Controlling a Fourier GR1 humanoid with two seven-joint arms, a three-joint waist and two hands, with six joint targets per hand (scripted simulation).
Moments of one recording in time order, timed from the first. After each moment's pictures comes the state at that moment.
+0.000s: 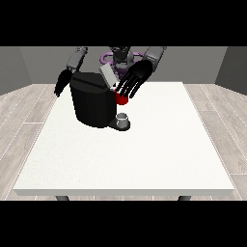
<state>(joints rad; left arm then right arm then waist) -1.24 0.48 0.07 -0.64 -0.92 -0.20 -0.26 -0.46 -0.09 -0.08 -1.25 0.17 -0.20 0.03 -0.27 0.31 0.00</state>
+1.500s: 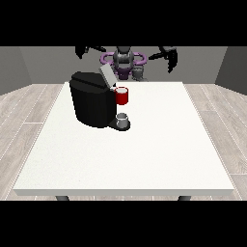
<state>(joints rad) -0.54 0.02 0.38 -0.66 -0.39 -0.30 -0.32 -0.21 -0.12 -0.06 -1.31 0.09 -0.04 0.02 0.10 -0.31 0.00</state>
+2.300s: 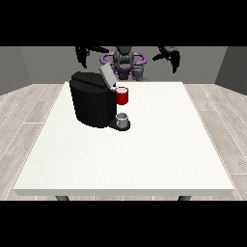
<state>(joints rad) -0.43 0.01 0.21 -0.97 -0.22 -0.30 -0.22 -0.44 -0.18 -0.21 -1.17 -0.04 0.00 0.11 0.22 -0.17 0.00</state>
